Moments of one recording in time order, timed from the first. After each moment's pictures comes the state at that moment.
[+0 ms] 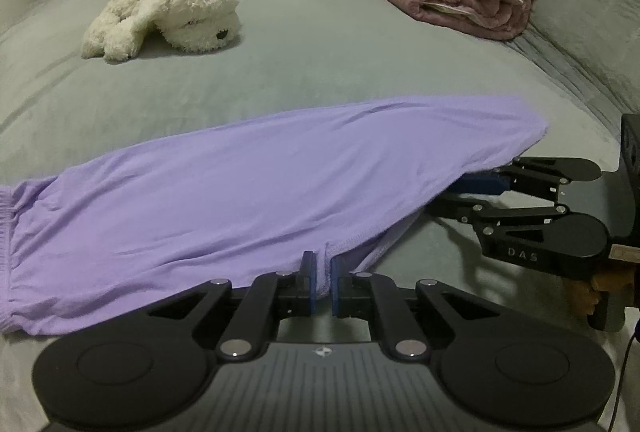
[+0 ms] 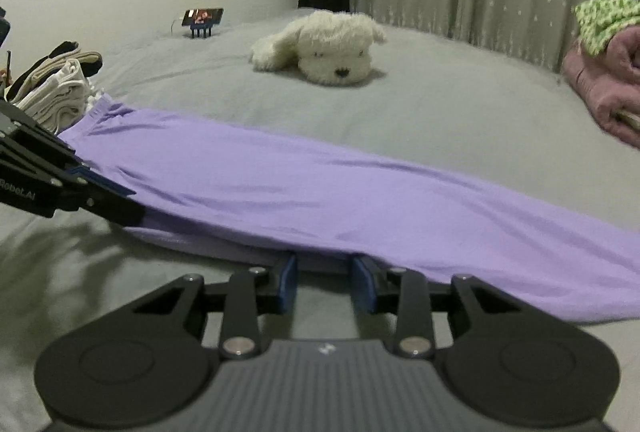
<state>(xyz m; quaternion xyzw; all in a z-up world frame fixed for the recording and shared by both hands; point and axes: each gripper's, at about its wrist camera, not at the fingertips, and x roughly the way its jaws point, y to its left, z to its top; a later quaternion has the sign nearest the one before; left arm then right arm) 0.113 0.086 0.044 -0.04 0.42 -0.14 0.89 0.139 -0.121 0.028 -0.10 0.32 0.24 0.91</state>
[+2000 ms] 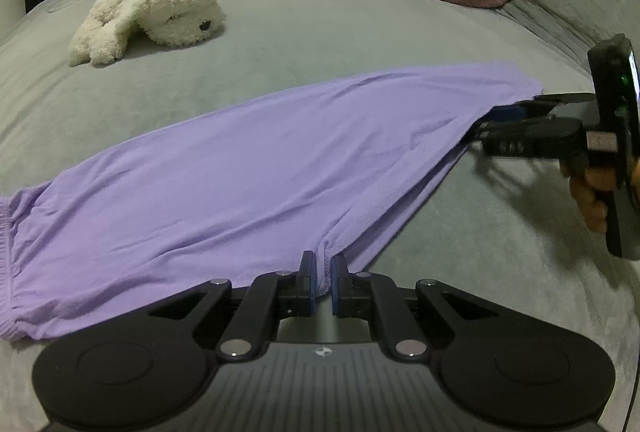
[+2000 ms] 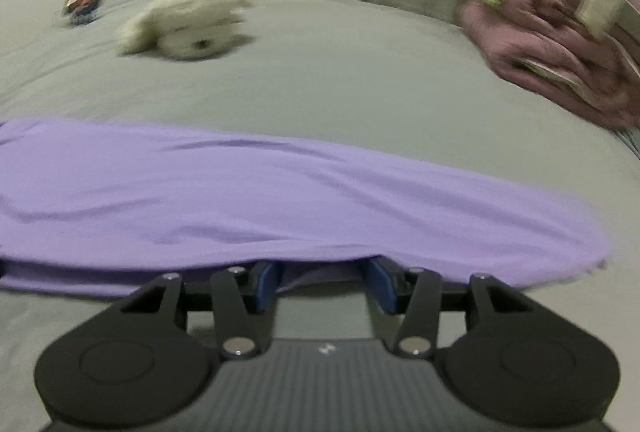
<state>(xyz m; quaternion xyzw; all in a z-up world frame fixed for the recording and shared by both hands) 0.108 0.076 0.037 0.01 0.44 -0.15 0.89 0.182 -0.166 0.022 -0.08 0.38 0.05 0.92</state>
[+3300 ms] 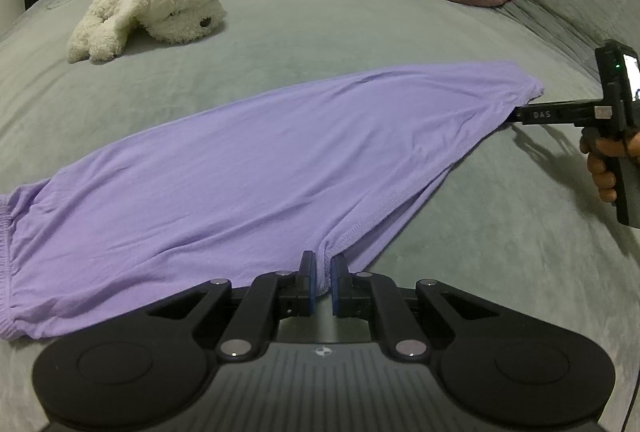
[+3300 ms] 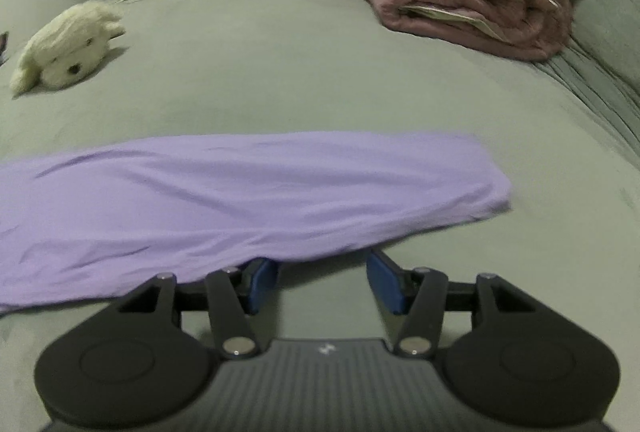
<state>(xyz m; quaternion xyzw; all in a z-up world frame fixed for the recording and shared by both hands) 0.109 0.078 0.037 0.00 0.44 -0.15 0.88 0.187 -0.260 0.021 -0.01 0.40 -0.06 0.92</state>
